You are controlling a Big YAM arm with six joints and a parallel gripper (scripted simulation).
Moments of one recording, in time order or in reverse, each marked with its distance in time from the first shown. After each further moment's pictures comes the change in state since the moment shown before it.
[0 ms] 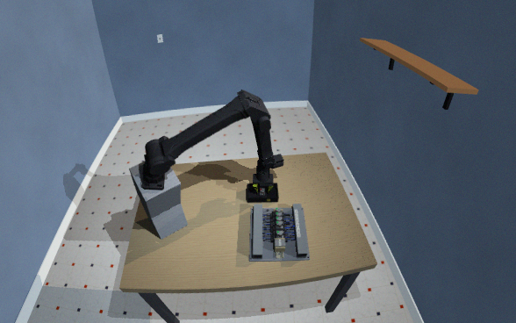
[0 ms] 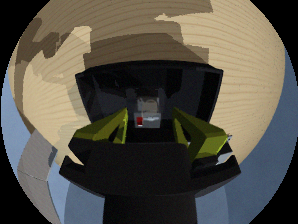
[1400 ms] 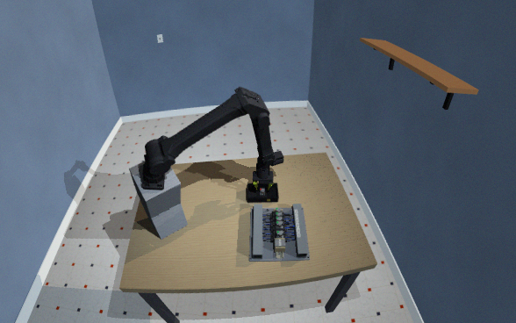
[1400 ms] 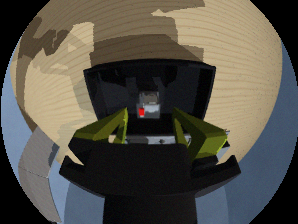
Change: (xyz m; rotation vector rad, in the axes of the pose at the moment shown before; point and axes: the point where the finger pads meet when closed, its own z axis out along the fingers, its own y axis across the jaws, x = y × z) arm 0.000 0.001 -0.018 -0.002 -0.001 -0.001
